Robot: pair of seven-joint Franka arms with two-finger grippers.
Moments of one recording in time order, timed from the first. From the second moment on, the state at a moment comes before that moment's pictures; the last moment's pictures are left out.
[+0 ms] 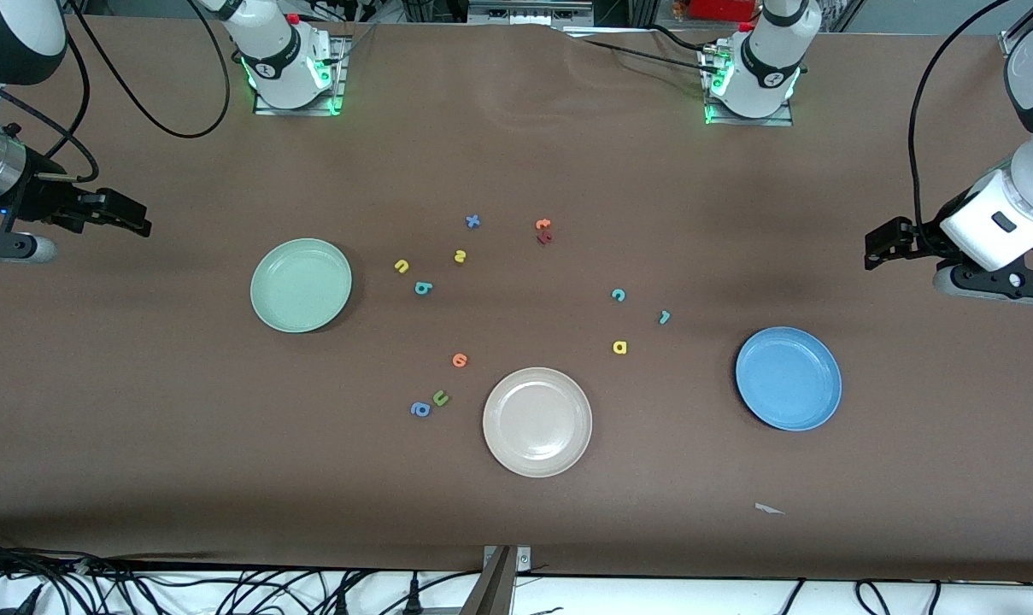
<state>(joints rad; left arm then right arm) -0.15 0.11 0.13 -1.63 0.00 1.71 0.10 -0.01 0.03 0.00 -1.72 0.00 1.67 0.04</state>
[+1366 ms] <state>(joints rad) -0.18 0.47 -0.18 -1.95 0.00 2.42 -0.19 0.02 0.06 0.32 -2.10 0.00 2.13 0.58</state>
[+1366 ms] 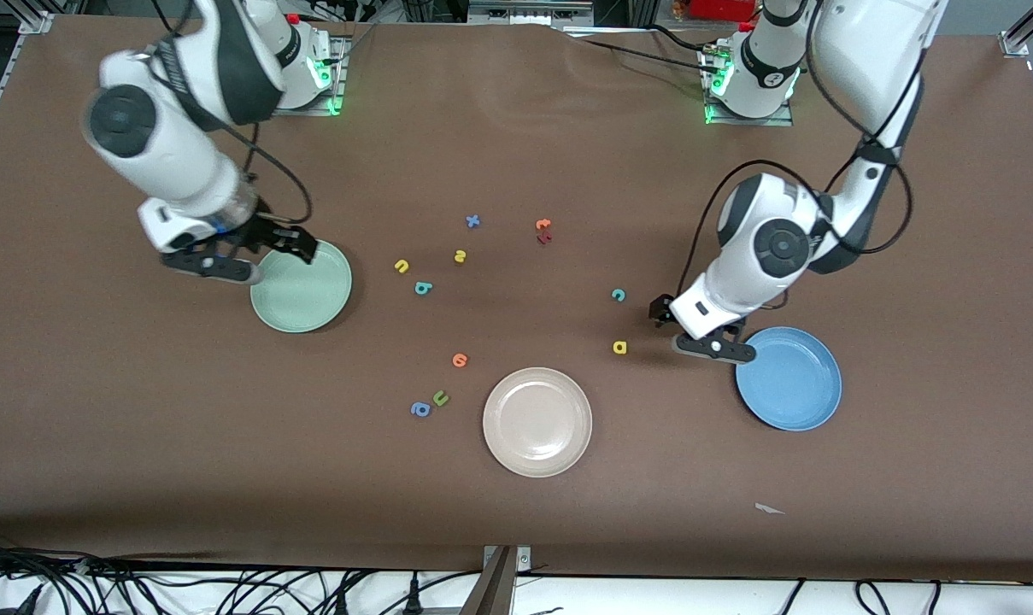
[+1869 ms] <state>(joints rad) -0.21 0.52 -0.18 -2.02 0.00 2.44 -0.19 0.12 0.26 0.38 -2.26 0.00 2.47 0.98</state>
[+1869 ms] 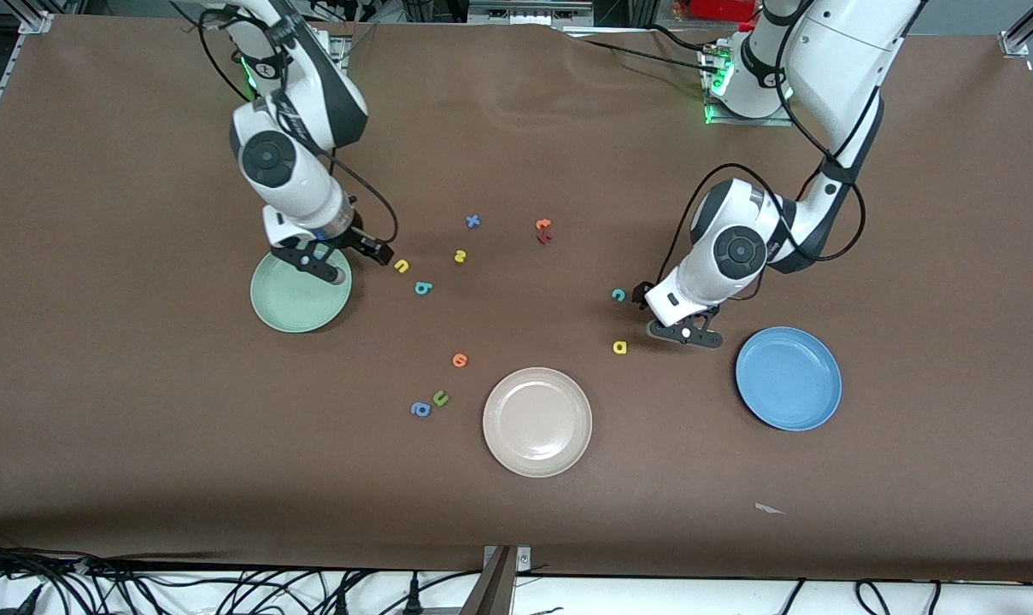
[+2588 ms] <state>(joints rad) -0.21 0.52 -0.18 -2.07 0.00 2.53 -0.20 0.19 0.41 0.35 -2.25 -0.22 2.62 1.25</state>
